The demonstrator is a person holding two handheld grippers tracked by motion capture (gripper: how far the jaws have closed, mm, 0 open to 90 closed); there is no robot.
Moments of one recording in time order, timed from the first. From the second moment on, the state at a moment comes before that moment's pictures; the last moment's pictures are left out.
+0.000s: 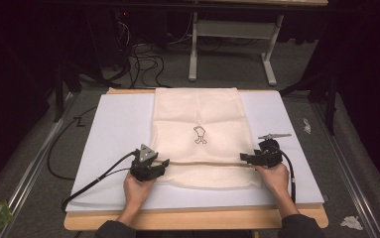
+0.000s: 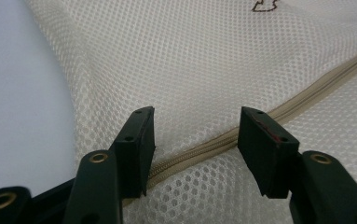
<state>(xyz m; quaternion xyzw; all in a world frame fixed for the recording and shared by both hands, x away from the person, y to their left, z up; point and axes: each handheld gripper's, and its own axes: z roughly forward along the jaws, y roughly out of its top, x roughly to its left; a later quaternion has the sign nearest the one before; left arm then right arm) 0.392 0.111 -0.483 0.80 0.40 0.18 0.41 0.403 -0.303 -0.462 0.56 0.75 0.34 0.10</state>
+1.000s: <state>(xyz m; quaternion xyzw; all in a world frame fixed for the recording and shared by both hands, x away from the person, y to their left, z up) 0.394 0.103 -0.485 0.81 0.40 0.19 0.38 0.399 -0.301 -0.455 0.51 0.79 0.33 0.11</state>
